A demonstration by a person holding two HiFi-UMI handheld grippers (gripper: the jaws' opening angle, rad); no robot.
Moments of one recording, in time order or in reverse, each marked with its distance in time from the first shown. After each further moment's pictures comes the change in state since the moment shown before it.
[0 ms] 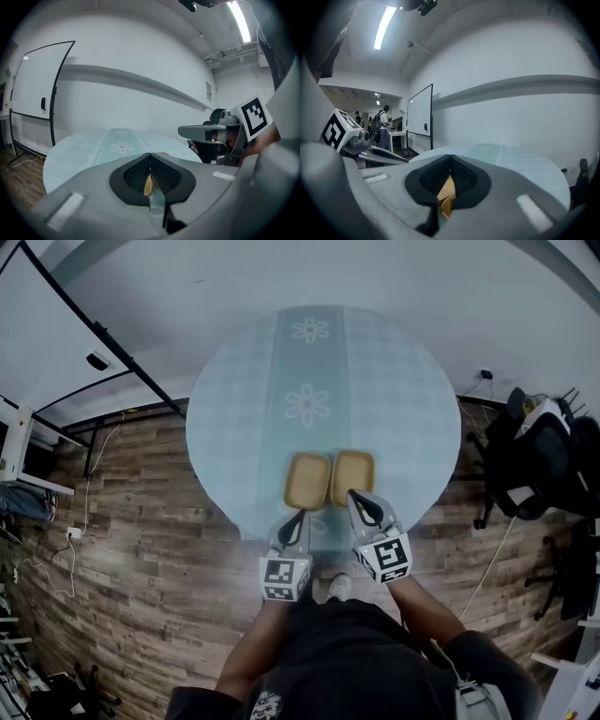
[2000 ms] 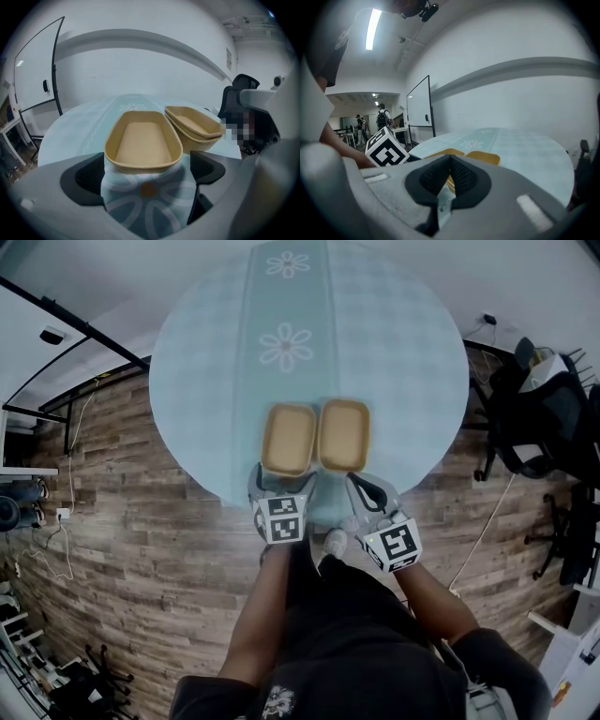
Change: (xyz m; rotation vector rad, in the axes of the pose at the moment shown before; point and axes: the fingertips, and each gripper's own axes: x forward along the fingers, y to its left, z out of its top) left arm 0.086 0.041 -0.131 0.009 0.410 0.155; right arm -0.015 -0.008 -0.084 0.081 0.106 0.036
